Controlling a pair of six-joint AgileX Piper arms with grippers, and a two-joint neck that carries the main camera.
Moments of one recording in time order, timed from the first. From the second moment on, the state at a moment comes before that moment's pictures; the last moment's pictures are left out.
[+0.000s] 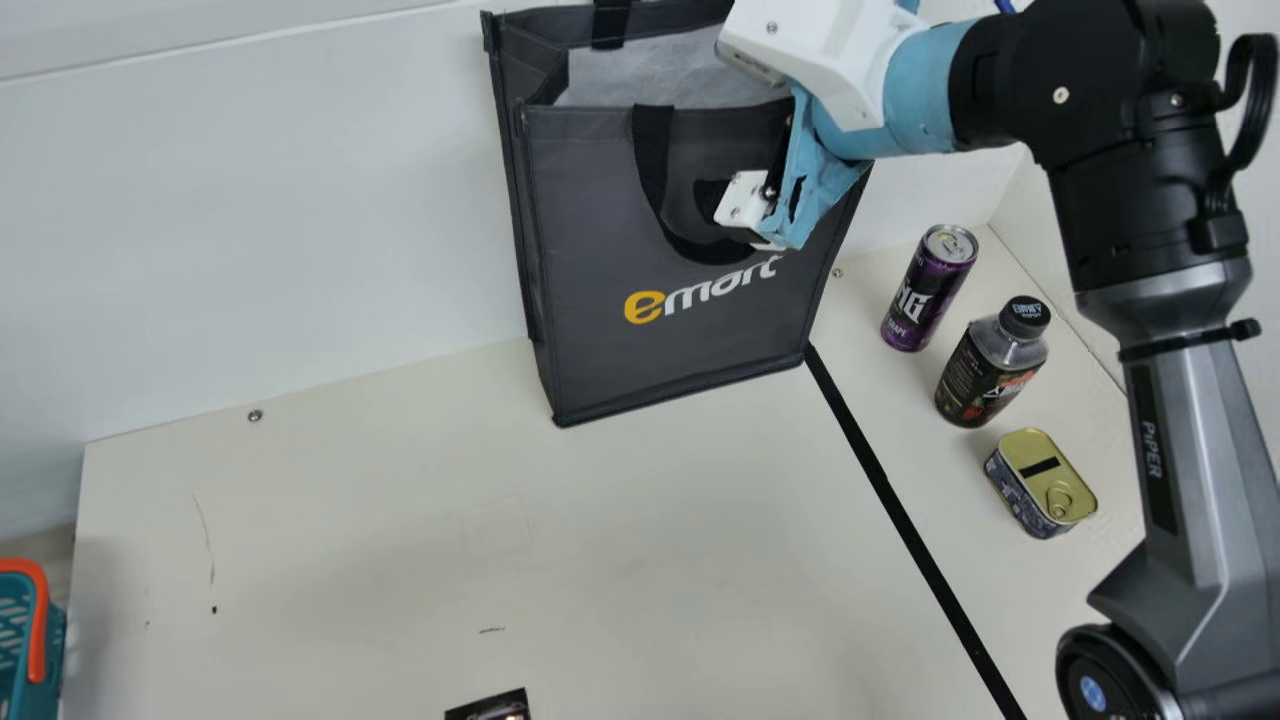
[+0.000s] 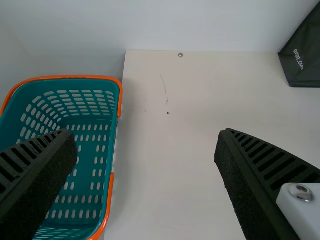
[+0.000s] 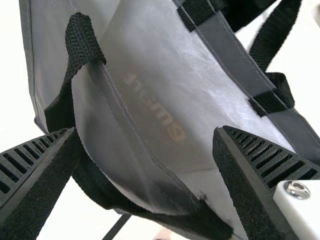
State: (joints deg) left arm -1.7 43.3 -69.0 -1.5 69.5 0.0; right arm -4.3 103.2 -130.1 17.9 69.8 -57.2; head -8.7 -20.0
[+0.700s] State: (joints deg) left arm -1.7 43.3 -69.0 -1.5 69.5 0.0; right arm -3.8 105.2 -128.4 19.9 69.9 -61.7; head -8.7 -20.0
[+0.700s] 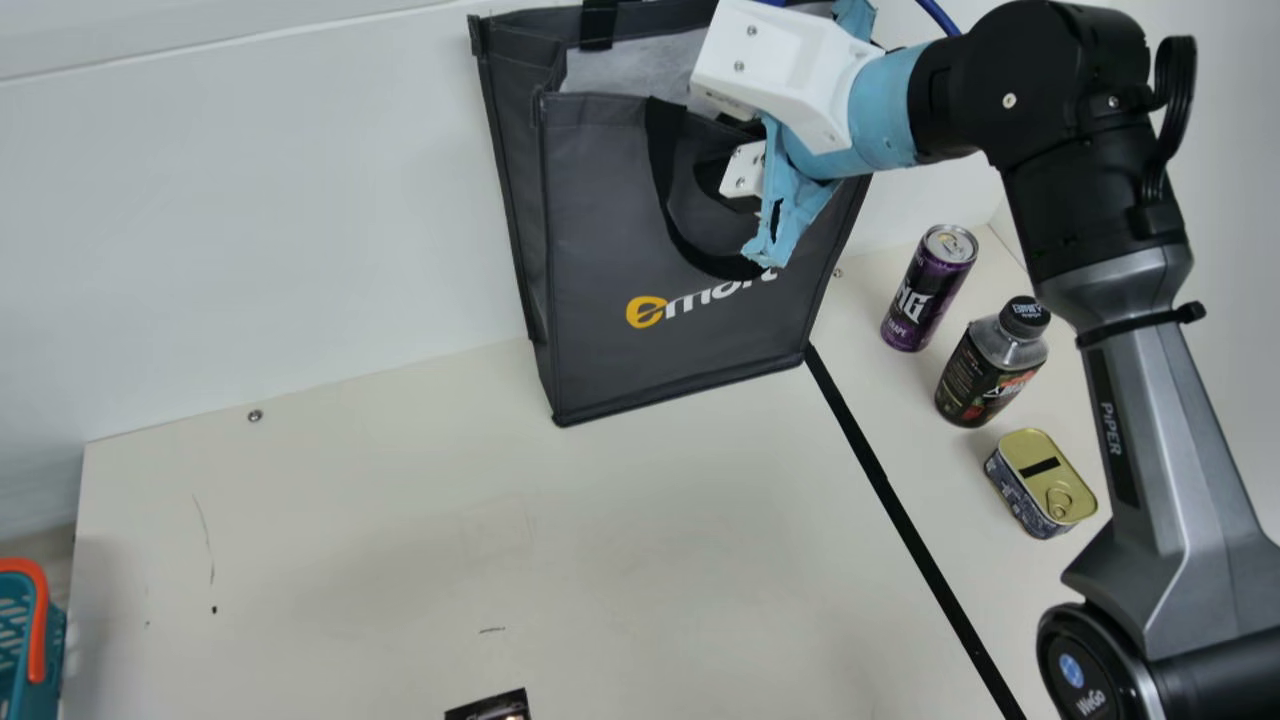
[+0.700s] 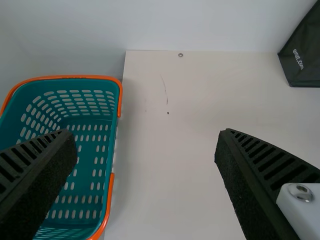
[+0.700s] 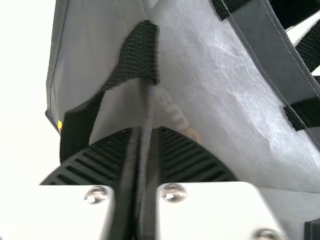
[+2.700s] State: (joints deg) left arm -1.7 43.3 -69.0 -1.5 69.5 0.0; right arm 7.6 87.5 -122.1 12.3 69.9 -55.1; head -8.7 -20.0
